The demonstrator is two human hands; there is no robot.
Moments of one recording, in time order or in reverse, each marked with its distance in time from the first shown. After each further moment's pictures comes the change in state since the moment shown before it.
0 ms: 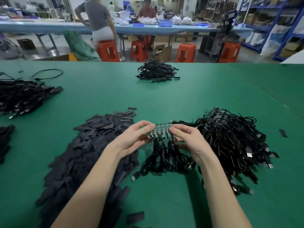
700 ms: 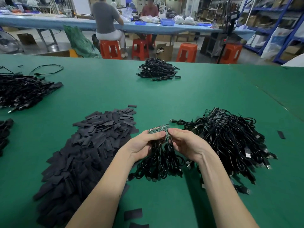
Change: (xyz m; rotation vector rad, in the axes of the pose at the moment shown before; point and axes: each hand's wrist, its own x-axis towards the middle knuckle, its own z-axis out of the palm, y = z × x) left_hand 0.007 -0.028 0.025 -0.269 -0.170 -0.079; right_hand -0.008 -0.010 0.003 0.308 -0.225 0.245
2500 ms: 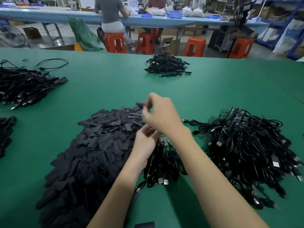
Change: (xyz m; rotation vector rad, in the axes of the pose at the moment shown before) left_hand -0.002 -0.005 -0.008 0.356 0.634 0.320; right_hand 0.075 -0.026 0.111 -1.302 0.314 -0.688
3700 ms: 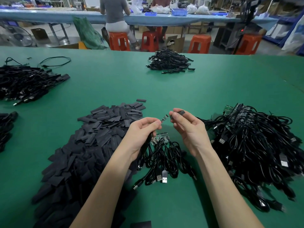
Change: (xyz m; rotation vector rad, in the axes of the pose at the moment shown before) left_hand 0.008 0.011 -0.018 -0.059 -0.159 -0.005; right_hand -0.055 0.088 0.001 1.465 0.075 0.398
